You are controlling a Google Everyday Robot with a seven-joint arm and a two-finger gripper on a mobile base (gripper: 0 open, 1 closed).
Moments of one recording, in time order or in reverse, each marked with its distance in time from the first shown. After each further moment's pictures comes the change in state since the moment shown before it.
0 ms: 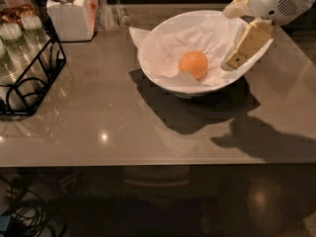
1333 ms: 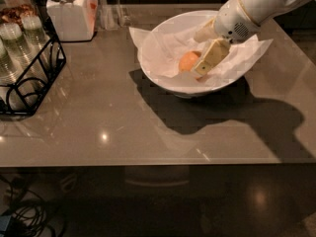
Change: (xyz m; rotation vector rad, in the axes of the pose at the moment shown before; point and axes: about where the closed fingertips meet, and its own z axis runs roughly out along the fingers) arm -0.004 -0.027 0.098 -0.147 -0.121 0.065
